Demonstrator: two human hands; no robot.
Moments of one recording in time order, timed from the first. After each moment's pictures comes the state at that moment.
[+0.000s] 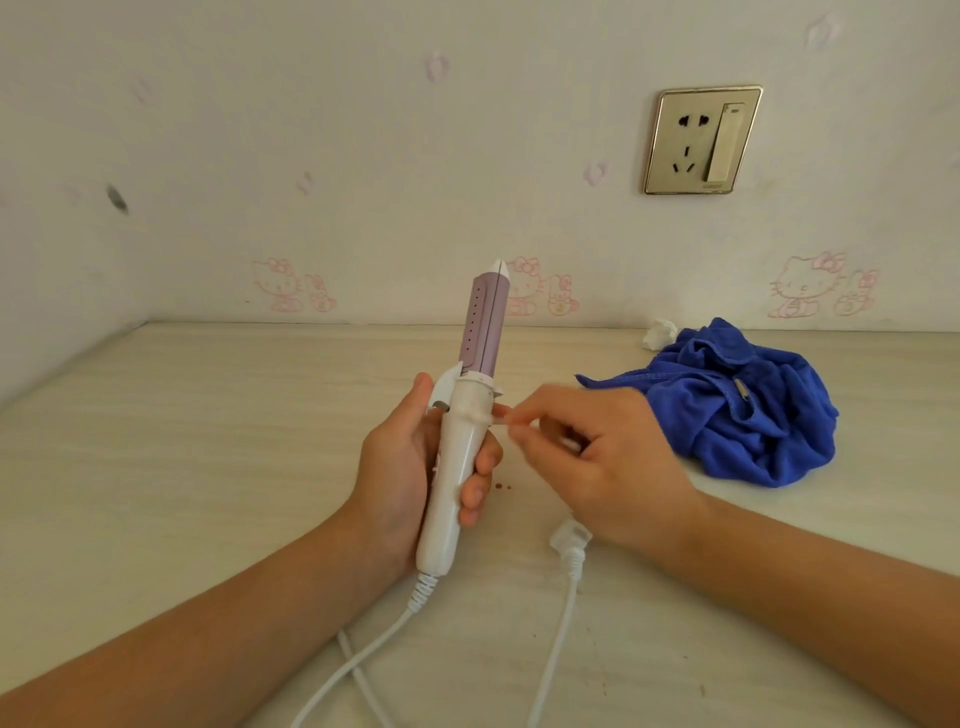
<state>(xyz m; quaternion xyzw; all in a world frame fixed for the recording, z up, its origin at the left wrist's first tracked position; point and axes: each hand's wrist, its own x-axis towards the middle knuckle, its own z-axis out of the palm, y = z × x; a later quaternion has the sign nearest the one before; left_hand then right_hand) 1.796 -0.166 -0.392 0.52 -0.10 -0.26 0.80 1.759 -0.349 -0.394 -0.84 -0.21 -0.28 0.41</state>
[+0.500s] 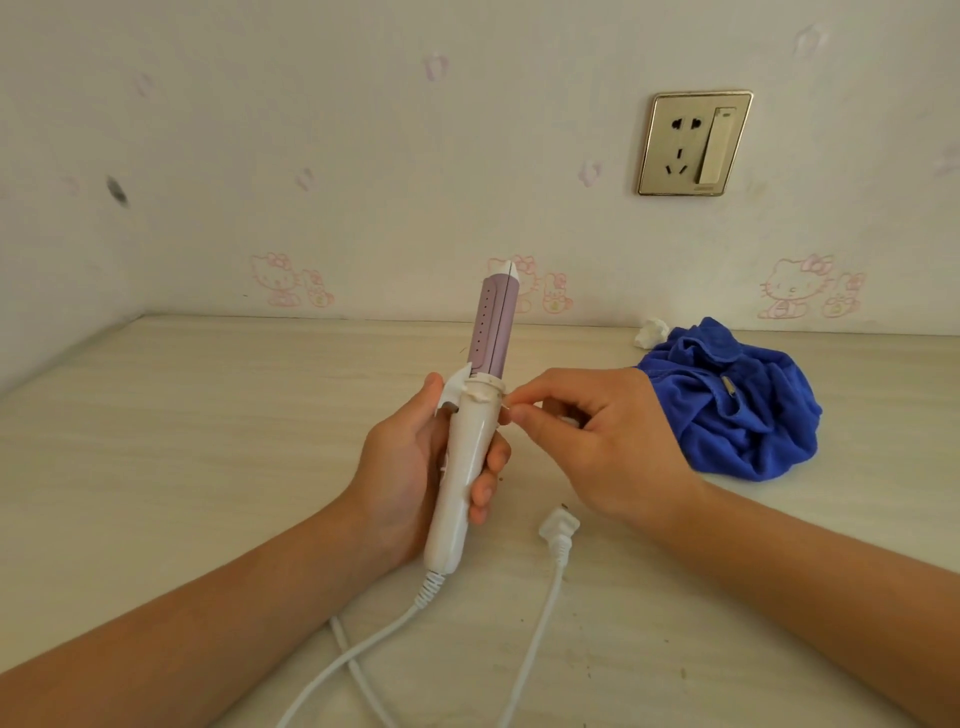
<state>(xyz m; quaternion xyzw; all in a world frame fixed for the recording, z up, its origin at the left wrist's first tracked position) 1.791 -0.170 -0.391 0.52 -0.12 -0.30 0.79 1.759 -0.354 -0.393 -0.83 -0.18 -0.25 0.47</state>
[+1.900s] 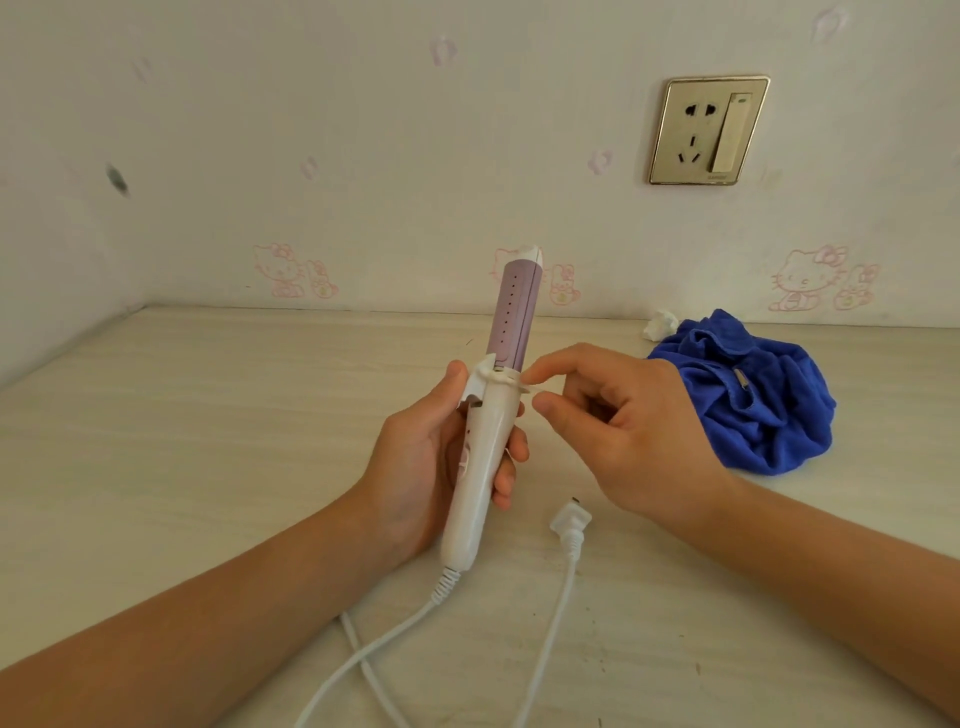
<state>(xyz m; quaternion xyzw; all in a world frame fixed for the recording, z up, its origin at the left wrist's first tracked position) 1.789 -0.170 -0.389 0.53 -0.14 -0.29 0.79 1.755 -0.357 -0.386 -0.84 -0.19 -0.30 0.41</state>
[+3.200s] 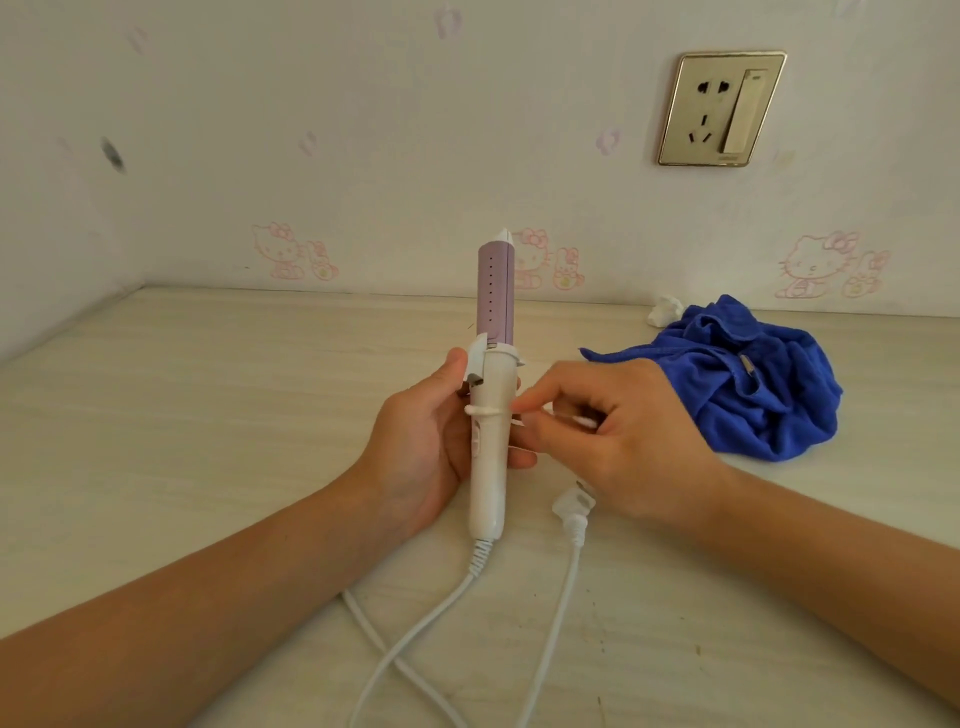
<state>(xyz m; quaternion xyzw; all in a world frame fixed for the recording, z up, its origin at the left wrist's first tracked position) 1.793 -0.175 -0.392 0.51 -0.09 -0.25 0.82 1.748 -0.353 -0.391 -0.85 -0.21 -0.22 0.43</state>
